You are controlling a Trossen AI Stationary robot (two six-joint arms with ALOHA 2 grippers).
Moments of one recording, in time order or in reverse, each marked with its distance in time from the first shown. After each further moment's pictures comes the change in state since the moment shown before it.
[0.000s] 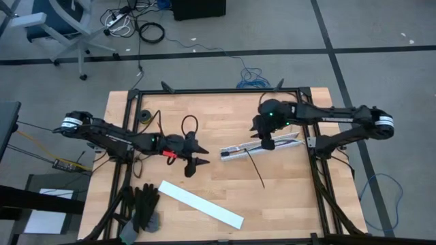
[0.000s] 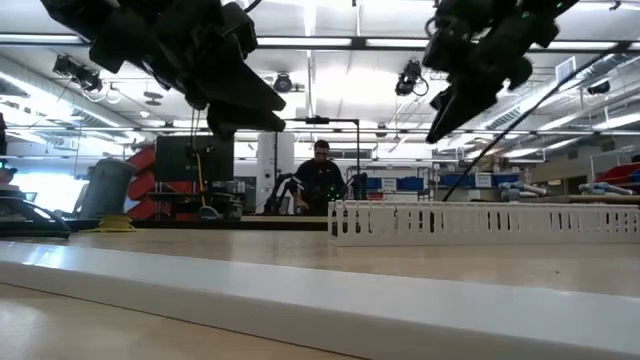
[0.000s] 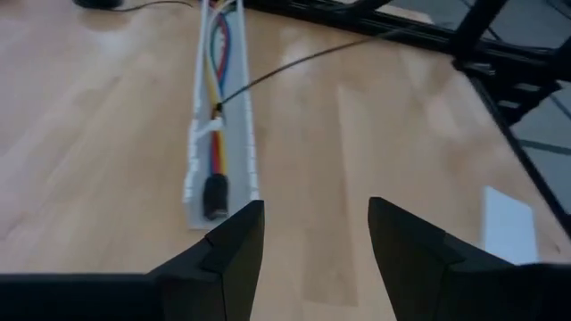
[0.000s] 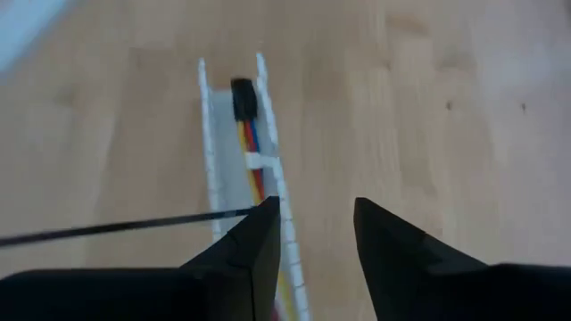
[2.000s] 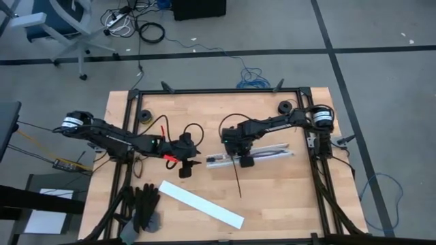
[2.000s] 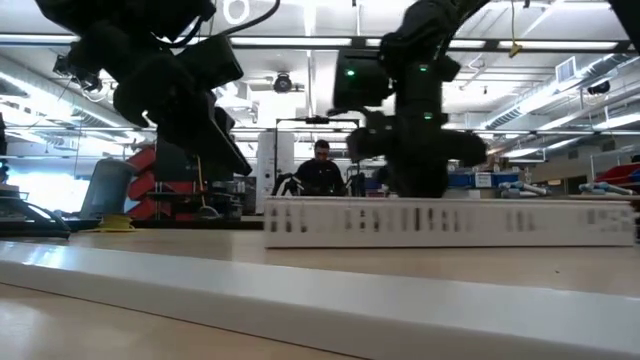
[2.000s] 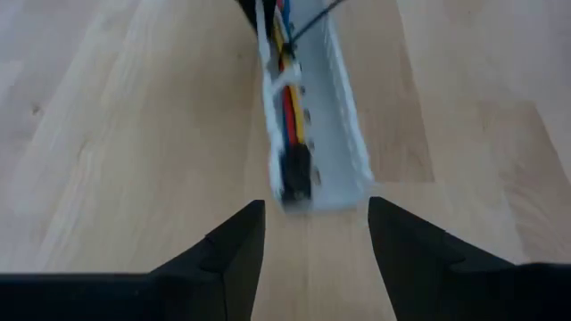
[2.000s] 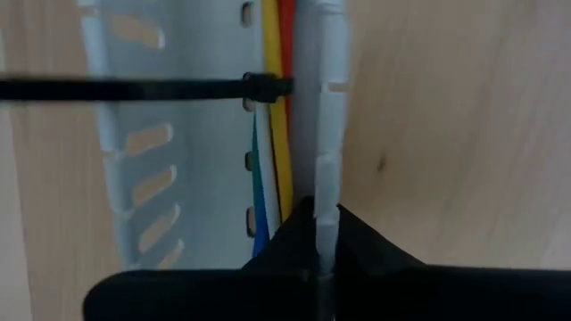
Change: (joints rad) left arm -0.028 0.001 -0.007 -0.258 -0.109 0.168; right arm 0.194 0.740 0.455 -0.308 0.089 0.010
